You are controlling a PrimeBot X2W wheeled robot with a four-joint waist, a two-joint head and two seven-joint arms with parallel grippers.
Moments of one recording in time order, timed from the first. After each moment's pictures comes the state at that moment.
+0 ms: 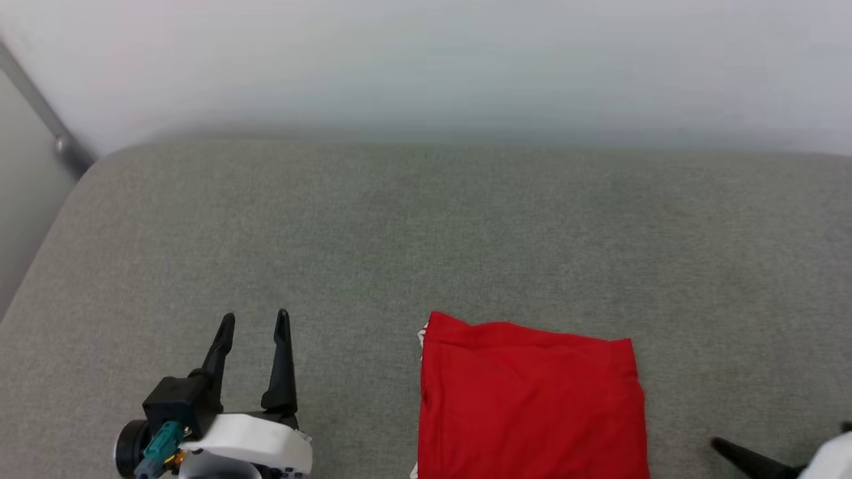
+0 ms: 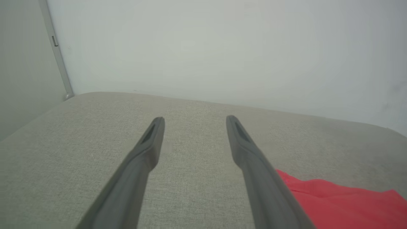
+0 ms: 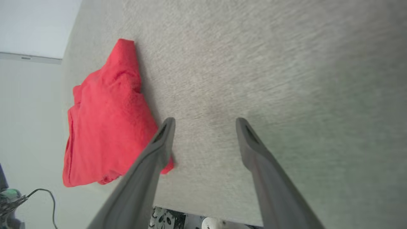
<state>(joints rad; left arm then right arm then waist) -0.02 0.30 -0.32 0.01 -0.49 0.23 -0.24 0.07 -0.15 -0.38 0.15 0.77 0.13 0.85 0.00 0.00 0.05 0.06</state>
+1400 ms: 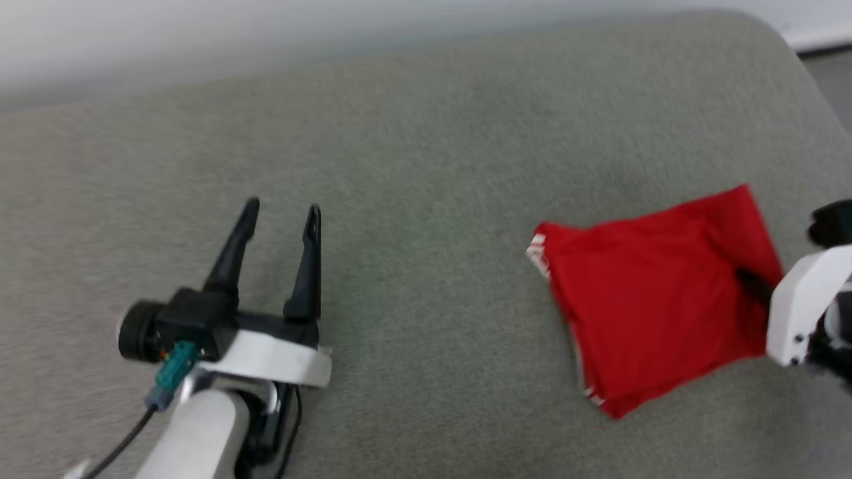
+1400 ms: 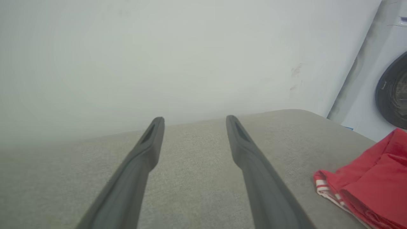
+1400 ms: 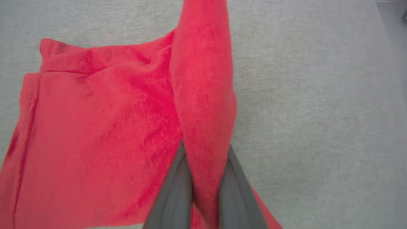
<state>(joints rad) -0.23 0.28 -0.34 0.00 -0.37 0.14 -0.26 -0.36 -0.45 0.12 0.25 0.54 0.13 0.65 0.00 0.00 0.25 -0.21</state>
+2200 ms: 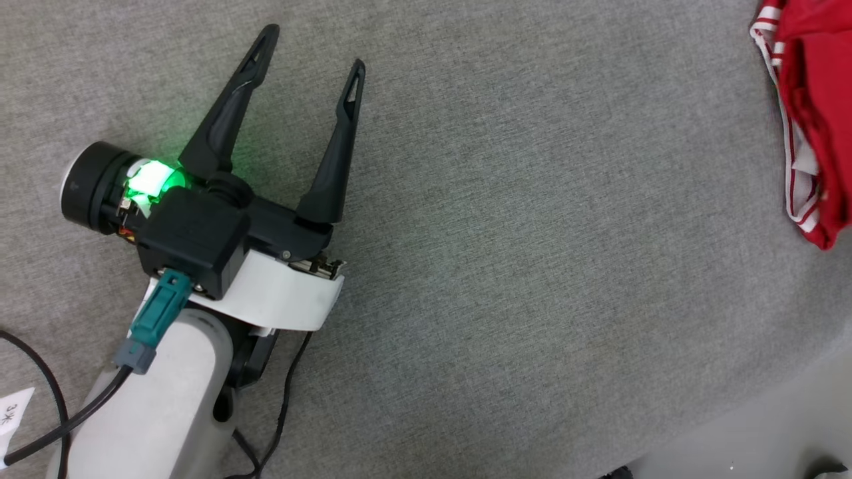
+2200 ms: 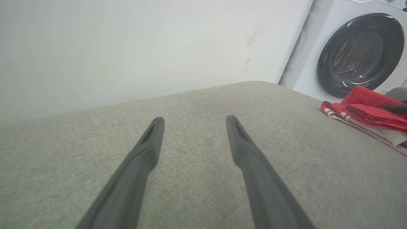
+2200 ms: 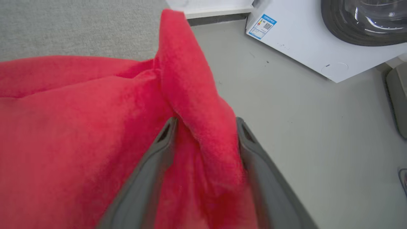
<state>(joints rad) -0.53 0.39 -0.41 -0.28 -0.22 0.11 -0.04 -0.80 -0.47 -0.19 0.73 0.30 0.13 0.15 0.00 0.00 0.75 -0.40</state>
